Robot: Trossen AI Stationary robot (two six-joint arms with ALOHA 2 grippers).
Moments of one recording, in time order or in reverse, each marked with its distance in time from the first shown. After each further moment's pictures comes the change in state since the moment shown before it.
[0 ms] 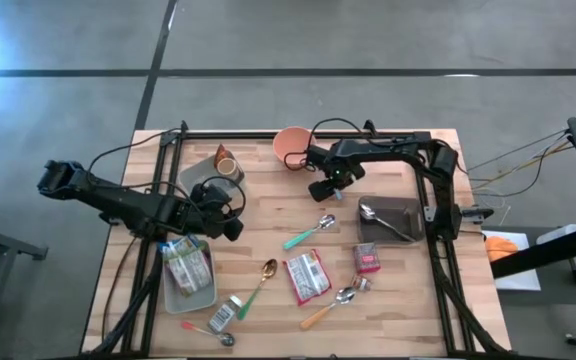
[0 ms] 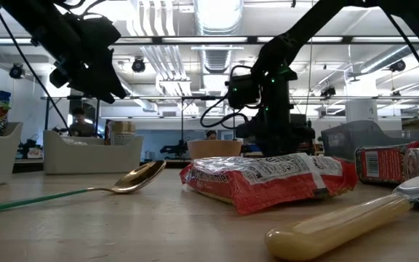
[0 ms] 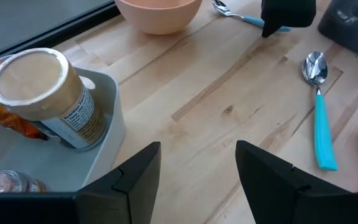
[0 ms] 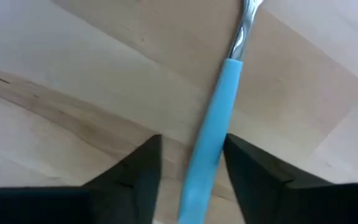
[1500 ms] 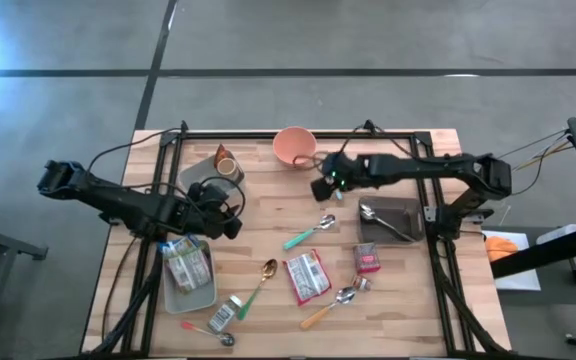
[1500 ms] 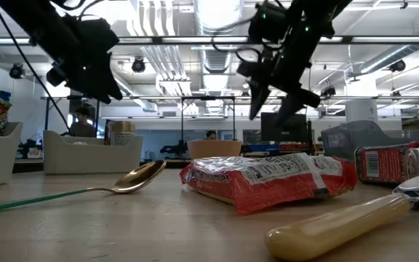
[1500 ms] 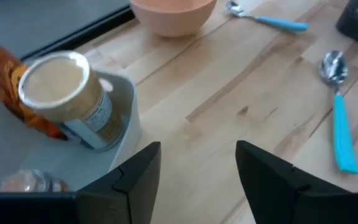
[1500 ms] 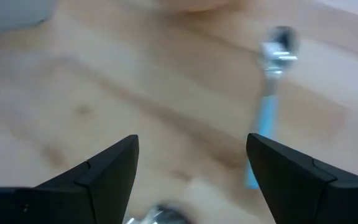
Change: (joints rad) left arm 0.000 0.000 0.004 -0.056 -0.038 -0.020; right arm 0.185 -0.431 -0.251 0.325 0.205 0.210
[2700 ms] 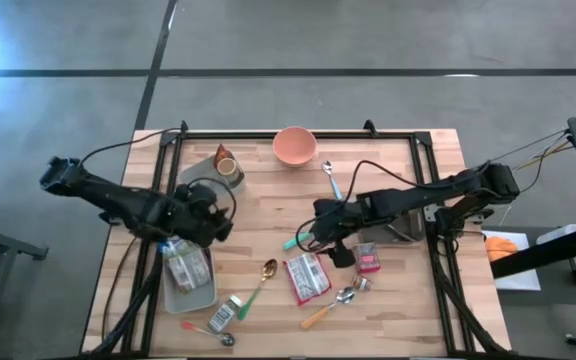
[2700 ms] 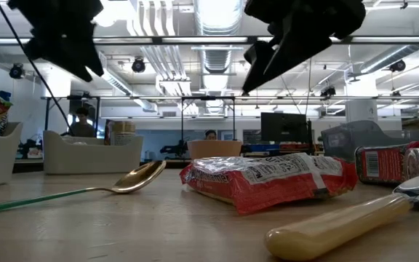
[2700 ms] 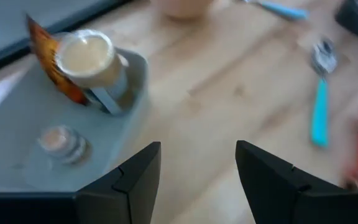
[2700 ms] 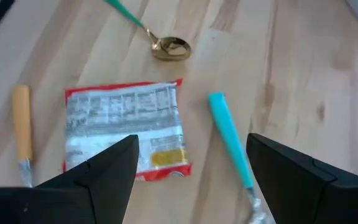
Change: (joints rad) left arm -0.109 0.000 0.211 -0.403 0.017 -0.262; right arm 0.367 -0.018 -0.017 0.175 -0.314 -0.959
